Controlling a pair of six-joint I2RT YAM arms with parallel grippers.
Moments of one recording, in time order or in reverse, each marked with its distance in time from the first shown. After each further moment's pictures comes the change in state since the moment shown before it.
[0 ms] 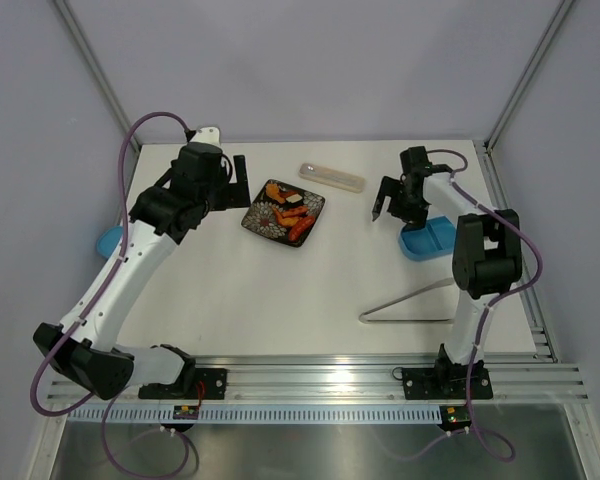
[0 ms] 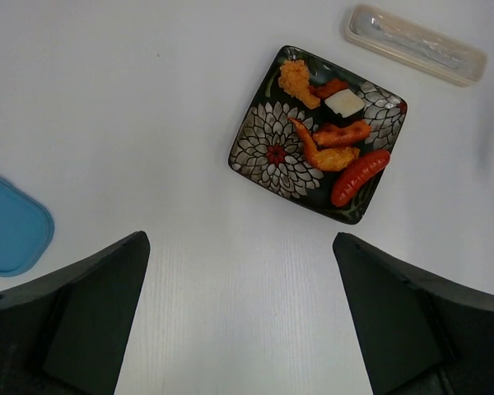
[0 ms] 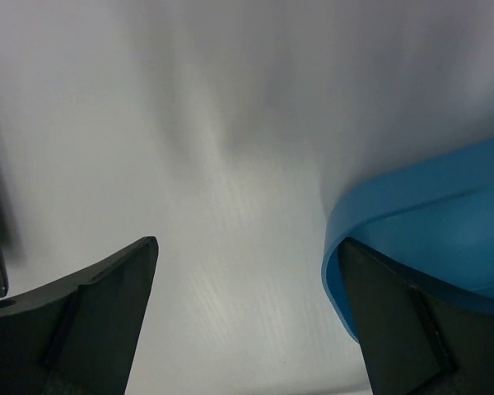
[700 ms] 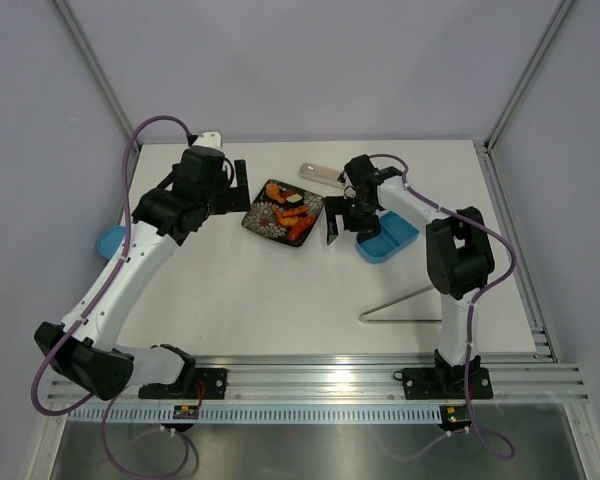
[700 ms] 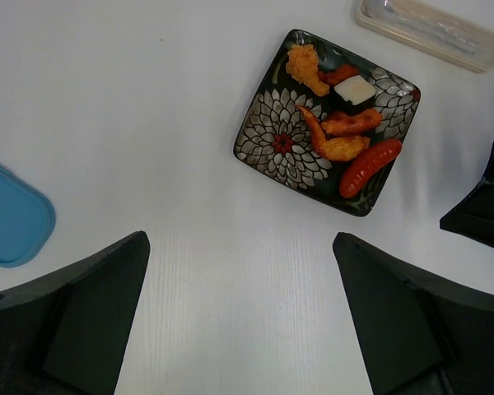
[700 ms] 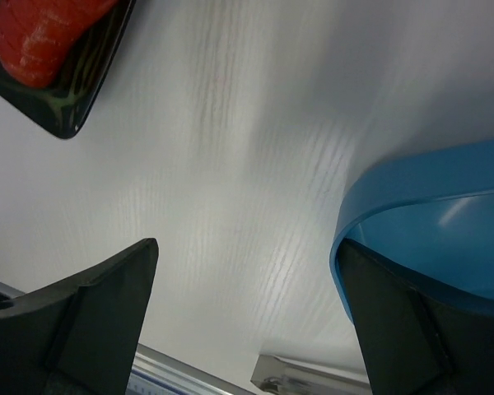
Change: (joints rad) left arm 0.000 -0.005 -0.033 -0.004 -0.004 -0.004; right arm 0.286 0.076 0.109 -0.100 -0.167 -0.172
